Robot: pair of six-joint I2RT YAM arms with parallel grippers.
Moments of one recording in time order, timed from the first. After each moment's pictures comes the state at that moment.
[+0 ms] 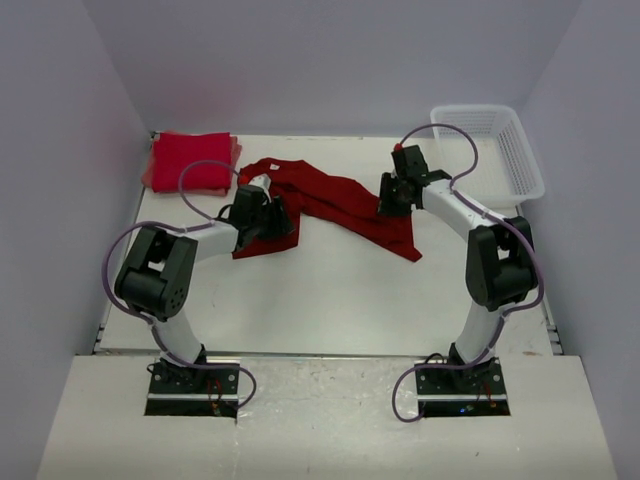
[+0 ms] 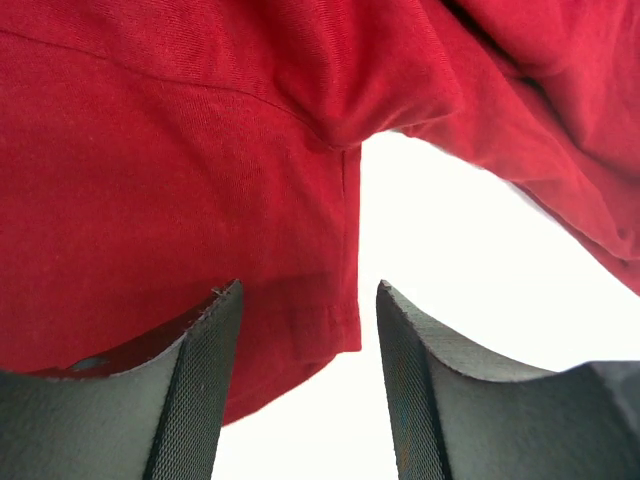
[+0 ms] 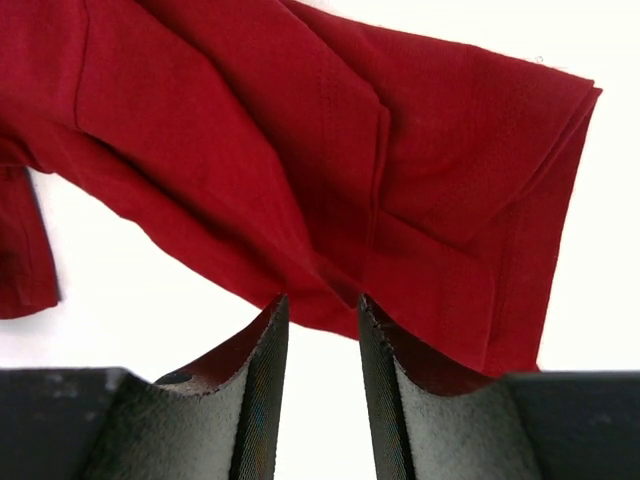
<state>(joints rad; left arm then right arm) -0.34 1.77 0.91 0.12 0.14 -0.56 0.30 1.84 1.38 -0.53 -0.05 0.43</state>
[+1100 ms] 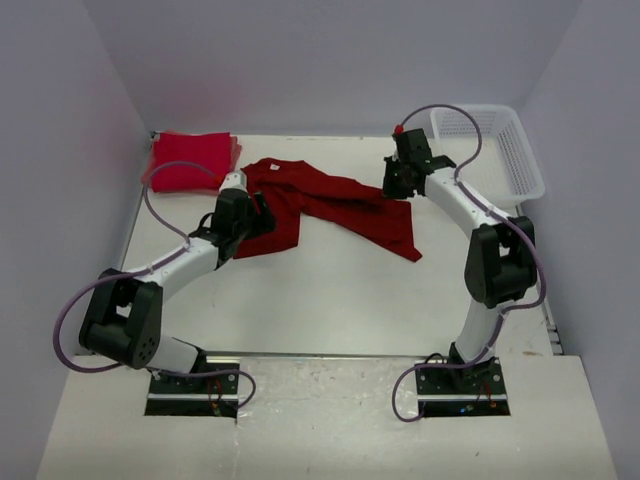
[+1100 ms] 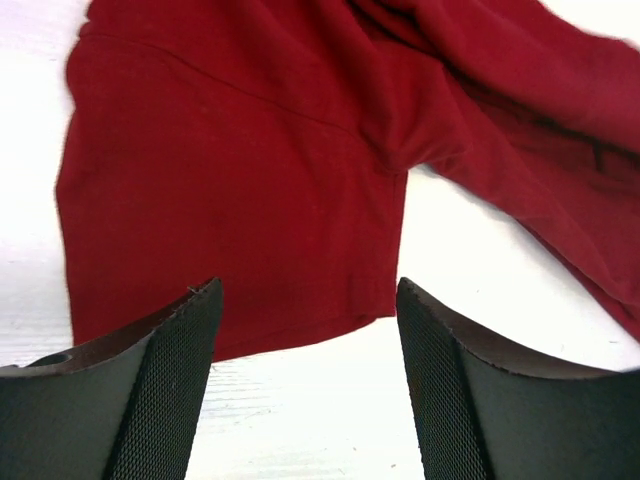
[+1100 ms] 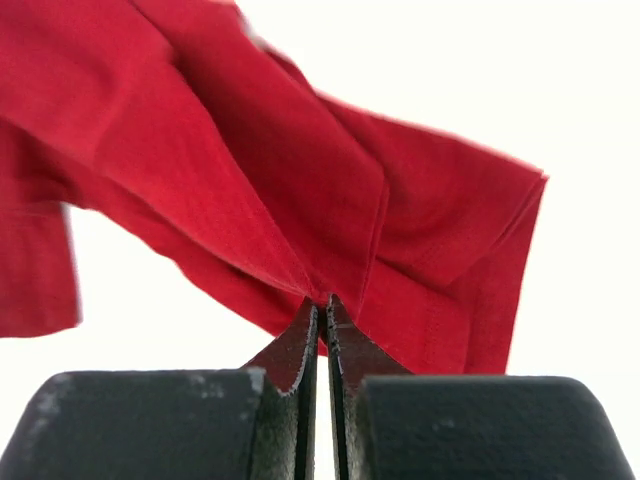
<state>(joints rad) -0.35 1.45 0.79 0.04 -0.11 -0.56 0.29 1.87 1.51 -0.57 -0.03 0.36</state>
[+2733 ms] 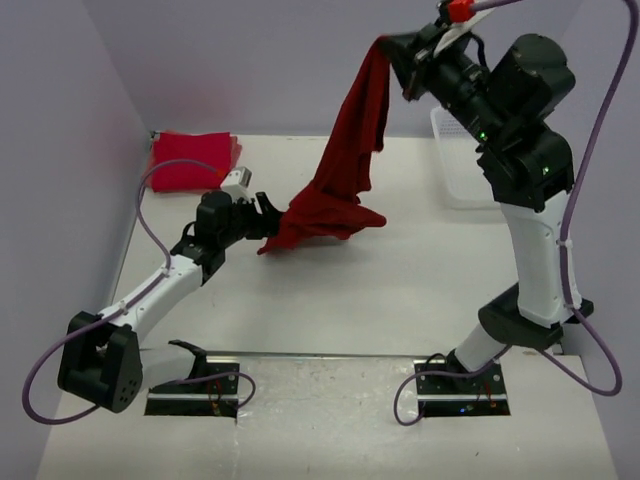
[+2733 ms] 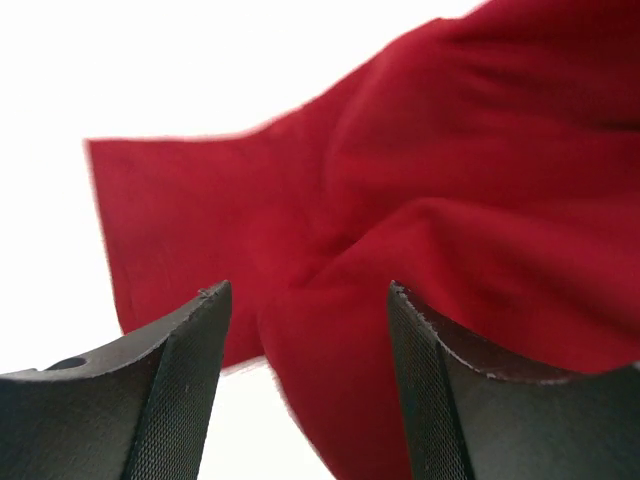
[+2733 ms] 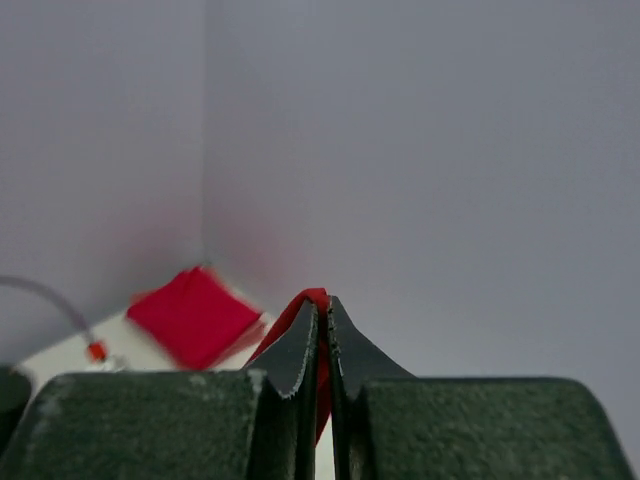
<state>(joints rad) -0.35 1.22 0.73 0.09 0.23 -0.50 0.57 1.61 2.44 -0.67 -0.17 -0.11</state>
